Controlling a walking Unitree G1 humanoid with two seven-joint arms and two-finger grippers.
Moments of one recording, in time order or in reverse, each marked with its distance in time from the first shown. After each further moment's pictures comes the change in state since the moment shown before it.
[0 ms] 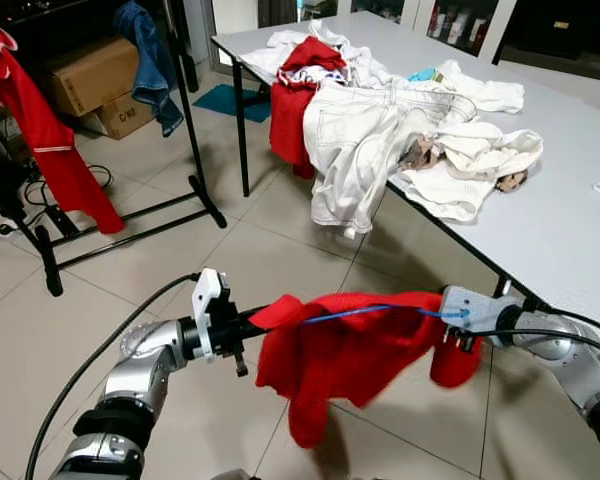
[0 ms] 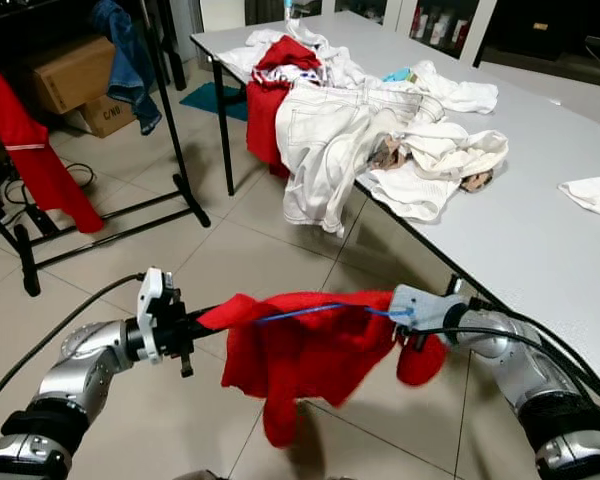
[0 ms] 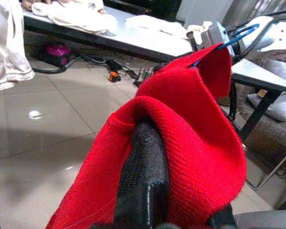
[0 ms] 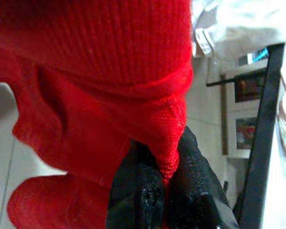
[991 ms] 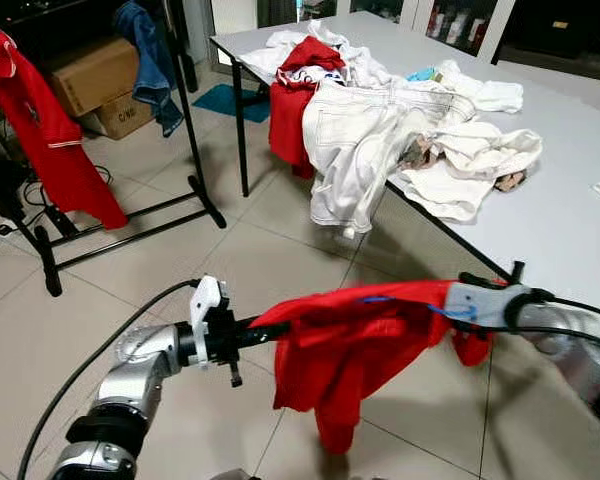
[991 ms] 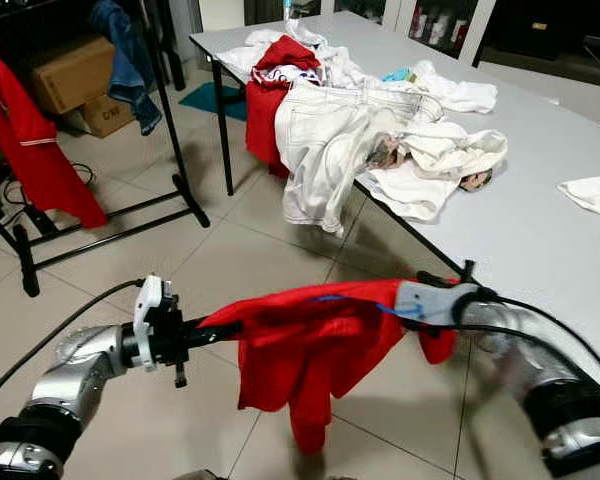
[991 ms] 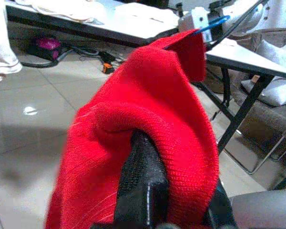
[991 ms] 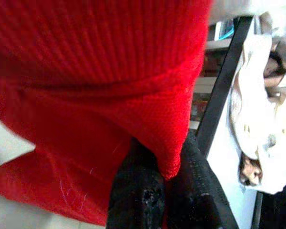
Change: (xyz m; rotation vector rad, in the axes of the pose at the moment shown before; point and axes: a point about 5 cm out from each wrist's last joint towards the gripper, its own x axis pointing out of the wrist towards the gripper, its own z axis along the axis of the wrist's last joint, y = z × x) left arm -0.001 -0.006 -0.002 0.026 0.036 -0.041; right arm 0.003 -0.017 -0.003 -0.200 0.183 -0.134
